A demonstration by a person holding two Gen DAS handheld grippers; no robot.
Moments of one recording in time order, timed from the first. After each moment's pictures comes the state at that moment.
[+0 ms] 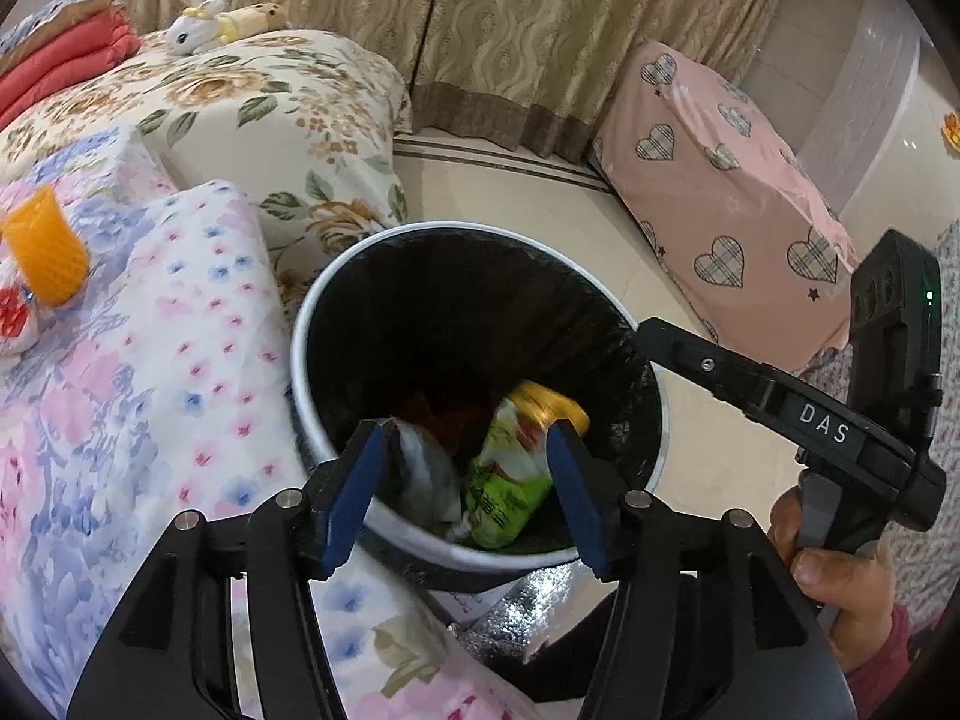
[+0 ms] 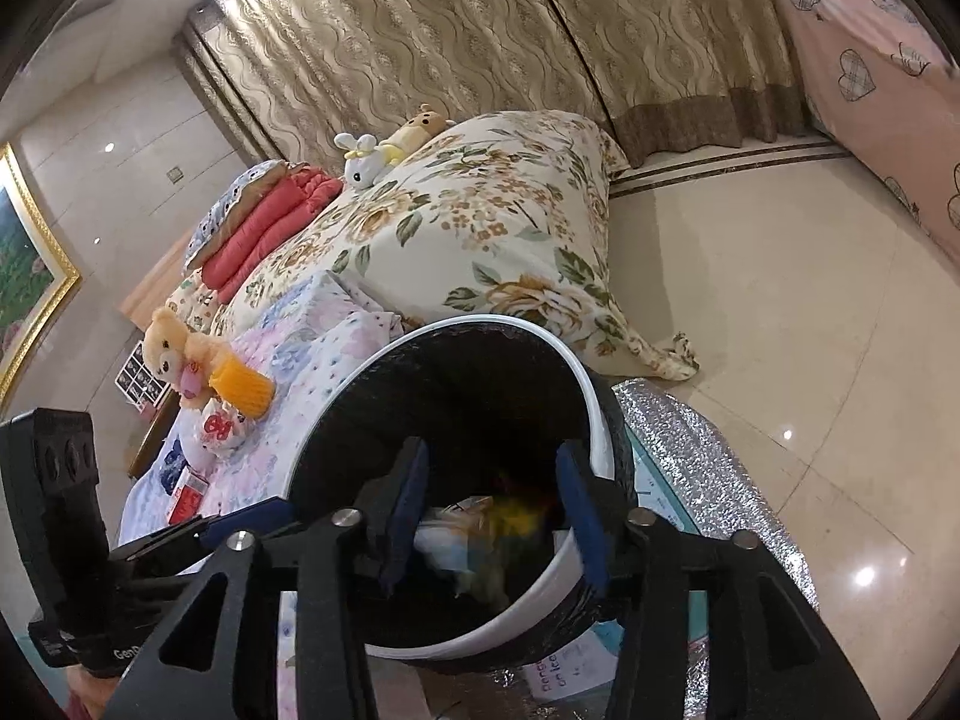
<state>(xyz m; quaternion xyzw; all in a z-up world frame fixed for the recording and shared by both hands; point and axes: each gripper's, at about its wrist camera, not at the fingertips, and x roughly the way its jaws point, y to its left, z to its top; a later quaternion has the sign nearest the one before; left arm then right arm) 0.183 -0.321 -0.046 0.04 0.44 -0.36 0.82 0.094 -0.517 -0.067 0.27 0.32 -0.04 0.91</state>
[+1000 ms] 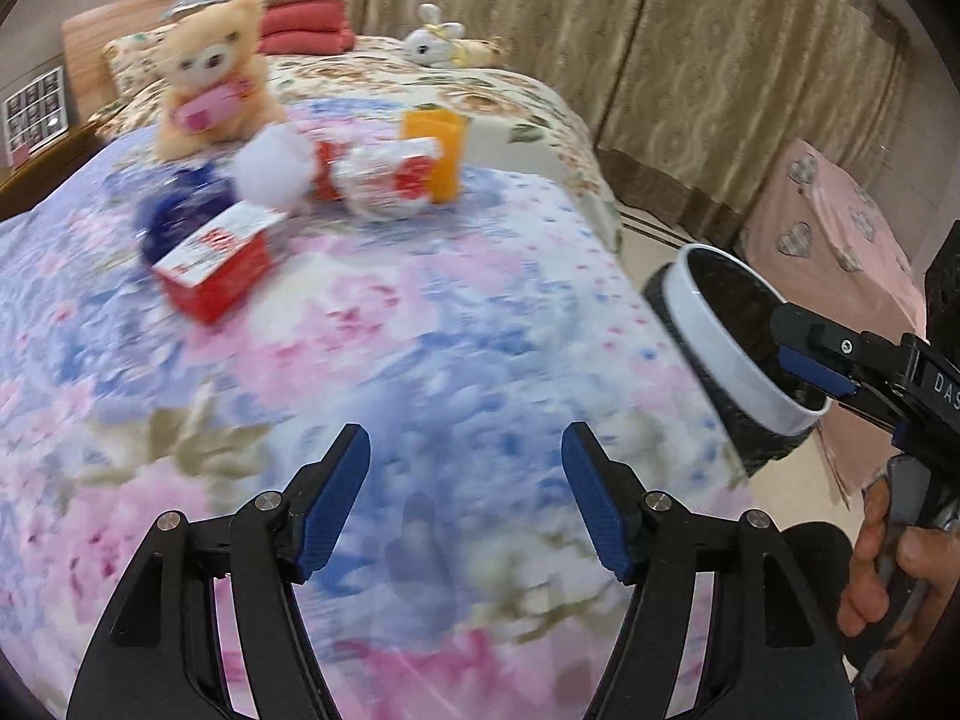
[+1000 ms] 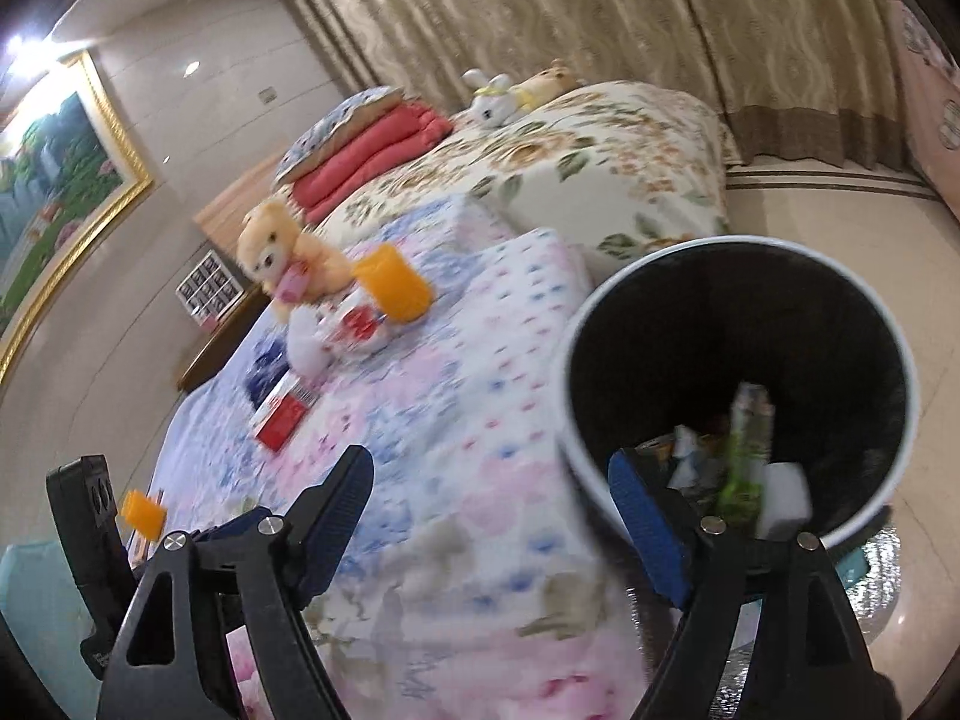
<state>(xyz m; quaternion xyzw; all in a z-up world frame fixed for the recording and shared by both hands) 0.152 -0.098 -0.068 -0.02 0.40 -0.18 0.90 0.116 -0.352 -0.053 0.21 0.35 0.07 0.91</state>
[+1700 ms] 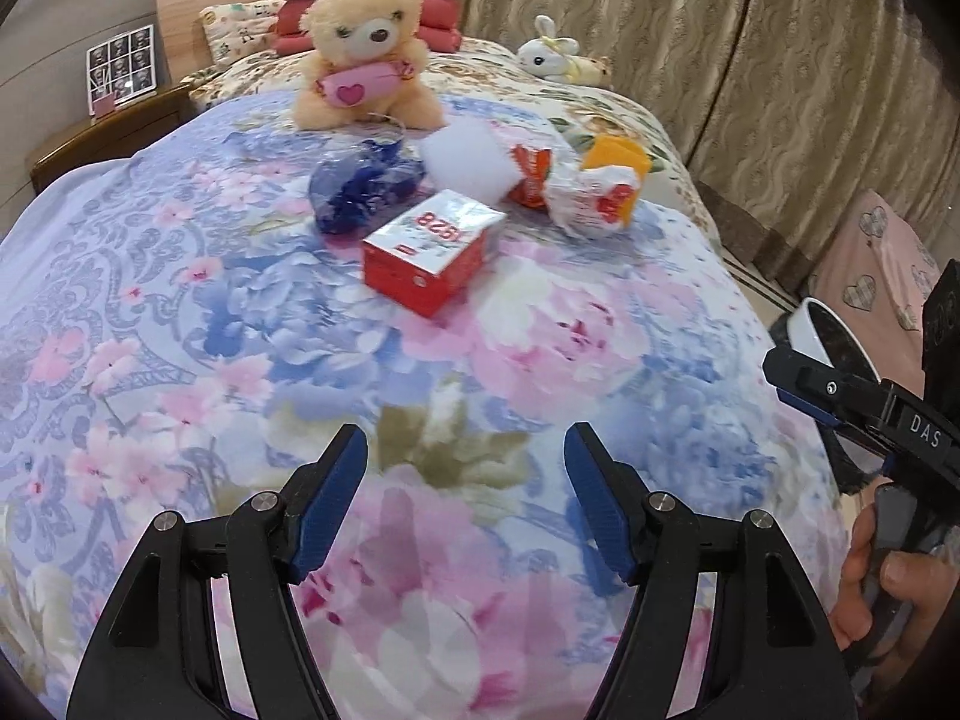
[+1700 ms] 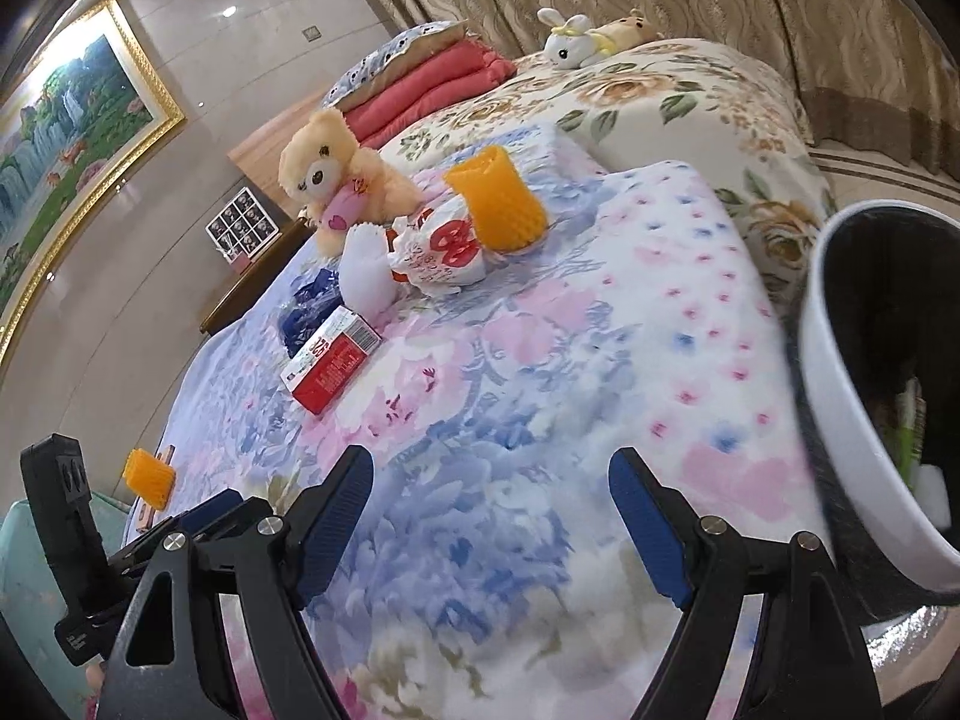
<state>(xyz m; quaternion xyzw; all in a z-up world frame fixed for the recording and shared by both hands) 0.173 -0.005 -0.078 -0.05 0.41 -0.09 0.91 0.171 -0.263 -0.082 0.19 0.38 0.13 0.89</state>
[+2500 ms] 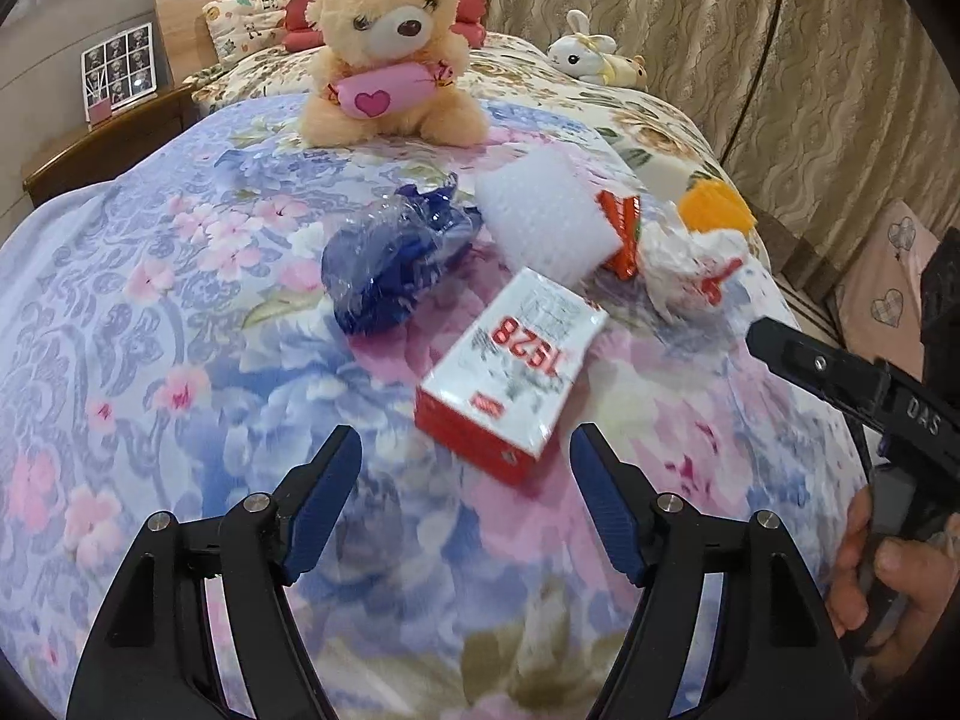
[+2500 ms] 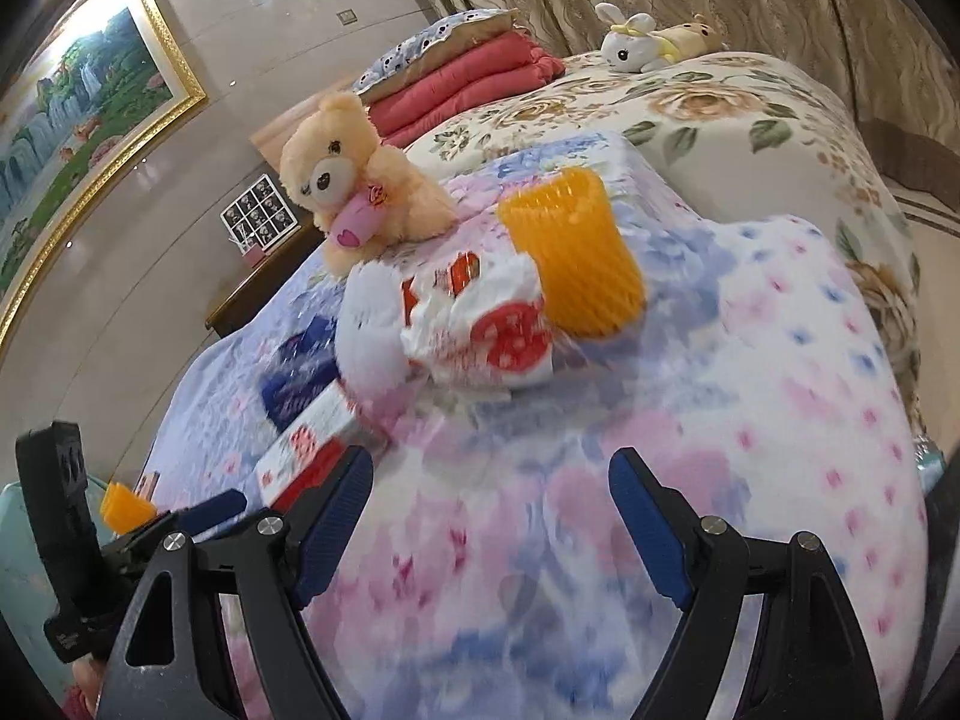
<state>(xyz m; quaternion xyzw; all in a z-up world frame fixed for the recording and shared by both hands) 0.275 0.014 -0.085 -0.05 0.42 -0.07 0.90 0.281 -0.226 -0.087 0.16 0.37 0.17 0.90</state>
